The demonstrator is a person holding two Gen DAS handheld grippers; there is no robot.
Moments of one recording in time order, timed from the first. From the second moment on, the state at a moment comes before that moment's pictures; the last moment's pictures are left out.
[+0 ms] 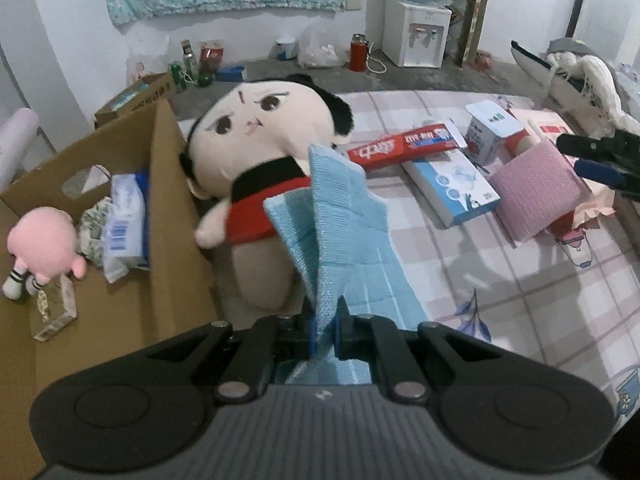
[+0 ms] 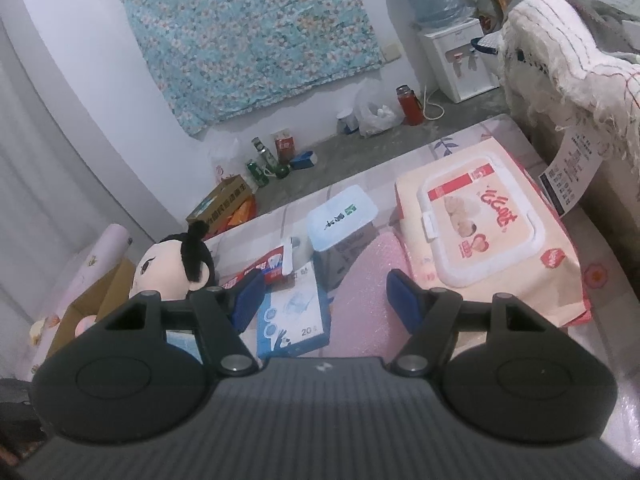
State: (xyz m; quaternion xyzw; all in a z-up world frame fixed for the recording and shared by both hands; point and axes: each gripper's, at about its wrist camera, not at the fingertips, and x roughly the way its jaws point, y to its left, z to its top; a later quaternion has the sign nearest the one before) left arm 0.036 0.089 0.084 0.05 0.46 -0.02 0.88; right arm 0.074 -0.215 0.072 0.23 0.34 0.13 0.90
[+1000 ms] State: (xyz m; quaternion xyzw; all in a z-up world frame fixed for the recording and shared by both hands) left arm 0.021 0.123 0.107 0.01 0.42 -0.07 0.90; right arm 0.118 -0.078 0.040 0.03 0.44 0.18 0.88
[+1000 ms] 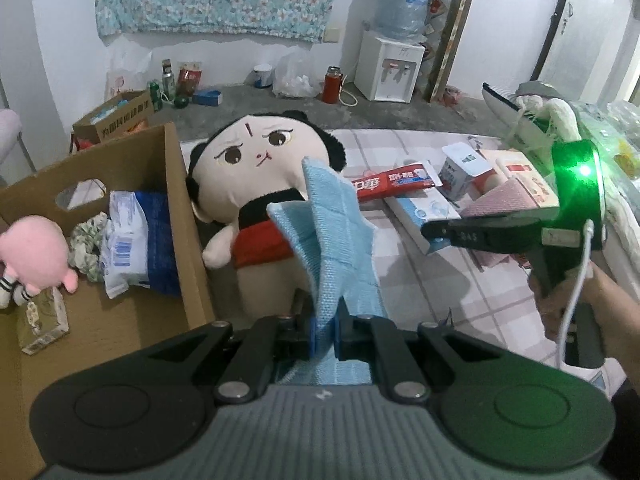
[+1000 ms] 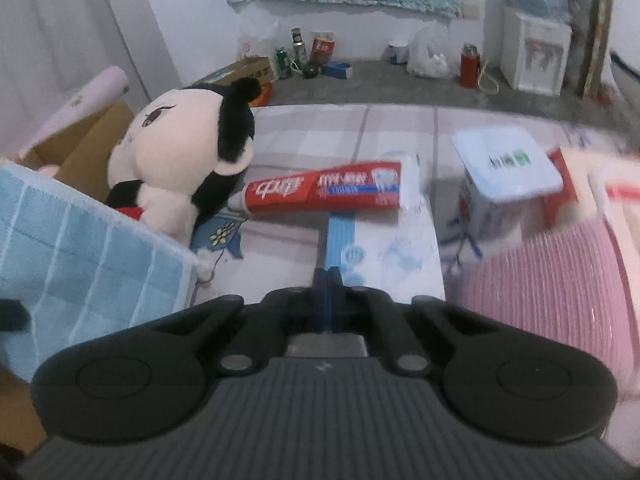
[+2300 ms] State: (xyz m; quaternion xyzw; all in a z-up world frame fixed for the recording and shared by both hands) left arm 0.020 0.145 0.103 -0.04 0.41 -0.09 0.91; right arm 0.155 -0.081 0.024 0.03 0.50 0.18 0.85
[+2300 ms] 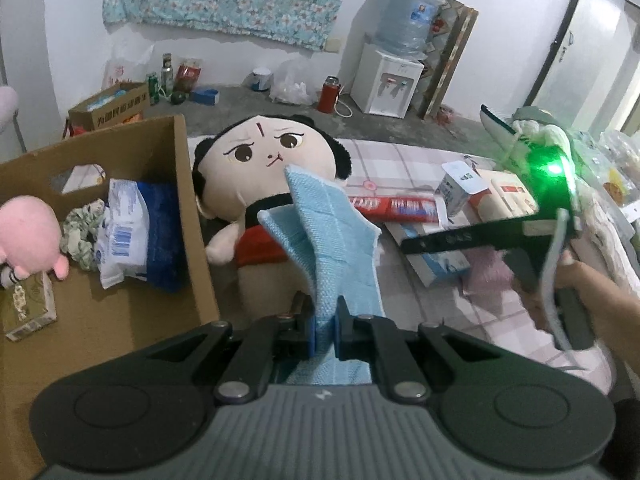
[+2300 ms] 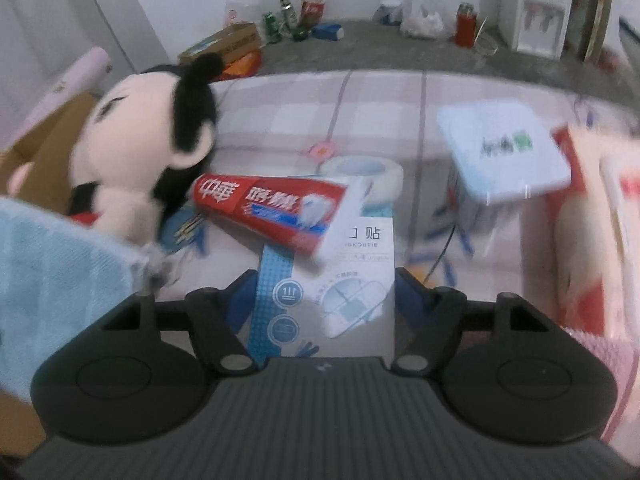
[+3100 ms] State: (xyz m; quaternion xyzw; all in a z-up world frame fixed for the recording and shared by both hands) left arm -0.047 0.120 0.184 -0.02 0.36 -0.08 0.93; right arm 0.021 -0.154 0.154 0.09 0.36 0.18 0.91
